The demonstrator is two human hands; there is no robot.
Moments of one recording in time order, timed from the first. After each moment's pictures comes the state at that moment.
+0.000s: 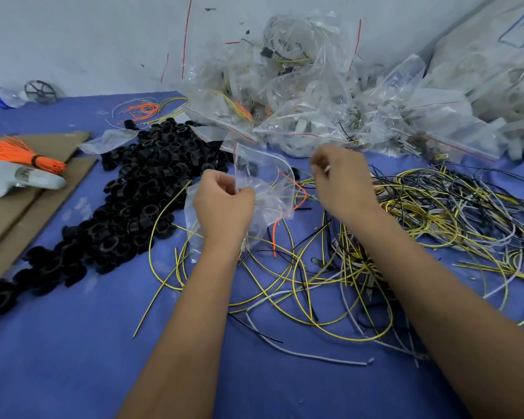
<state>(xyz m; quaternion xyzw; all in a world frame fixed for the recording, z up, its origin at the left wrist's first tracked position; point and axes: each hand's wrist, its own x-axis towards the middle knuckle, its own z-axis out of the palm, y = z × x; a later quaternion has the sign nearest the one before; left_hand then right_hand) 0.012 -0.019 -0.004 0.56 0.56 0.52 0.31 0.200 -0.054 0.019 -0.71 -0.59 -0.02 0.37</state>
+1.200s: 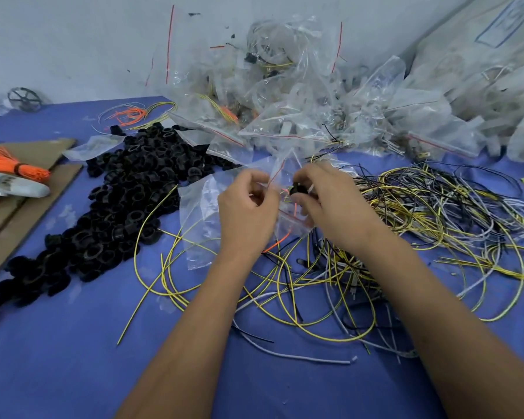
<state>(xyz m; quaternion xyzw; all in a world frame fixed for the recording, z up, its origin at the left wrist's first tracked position) 0.047 -0.050 0.000 0.66 0.42 0.51 0.36 0.194 -0.099 0.021 -0.65 -0.68 0.04 0.34</state>
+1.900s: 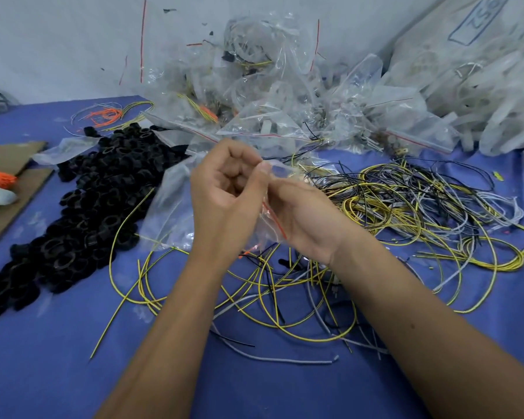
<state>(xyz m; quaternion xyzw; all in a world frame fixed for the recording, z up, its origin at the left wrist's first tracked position) 0.043 -0.076 0.043 0.66 0.24 0.58 0.41 0.156 -0.110 0.035 -0.34 -0.30 0.66 0.60</state>
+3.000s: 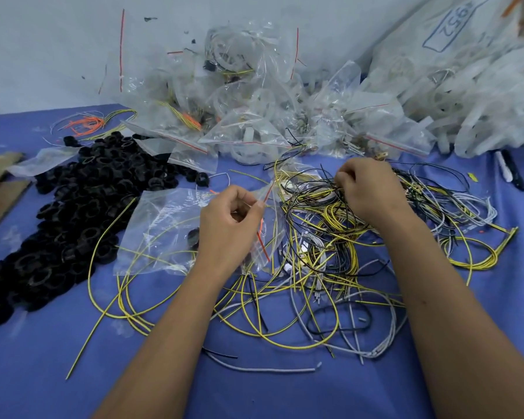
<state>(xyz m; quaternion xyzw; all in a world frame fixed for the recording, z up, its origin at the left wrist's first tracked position) 0.060 -0.055 -0.012 0.71 0.40 0.44 0.38 0.294 -0.117 0.026 -0.83 -0.50 0.01 0.26</state>
